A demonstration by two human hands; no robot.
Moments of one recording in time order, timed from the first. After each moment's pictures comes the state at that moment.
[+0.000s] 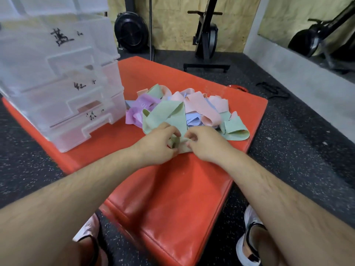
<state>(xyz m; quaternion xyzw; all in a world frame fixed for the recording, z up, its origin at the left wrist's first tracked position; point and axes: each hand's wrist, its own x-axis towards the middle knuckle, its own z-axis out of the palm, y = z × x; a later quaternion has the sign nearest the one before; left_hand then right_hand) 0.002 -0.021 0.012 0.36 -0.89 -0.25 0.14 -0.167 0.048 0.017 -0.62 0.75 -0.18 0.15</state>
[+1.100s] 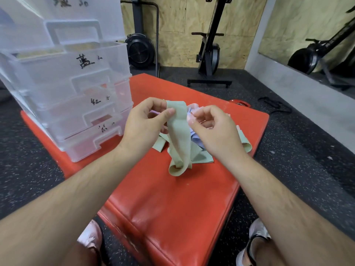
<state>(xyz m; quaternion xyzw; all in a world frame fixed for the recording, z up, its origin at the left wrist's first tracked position) 0.023 -0.006 0.089 0.35 -0.65 -0.46 0.49 -0.140 0.067 0.080 -0.53 0.63 -0.54 0.16</state>
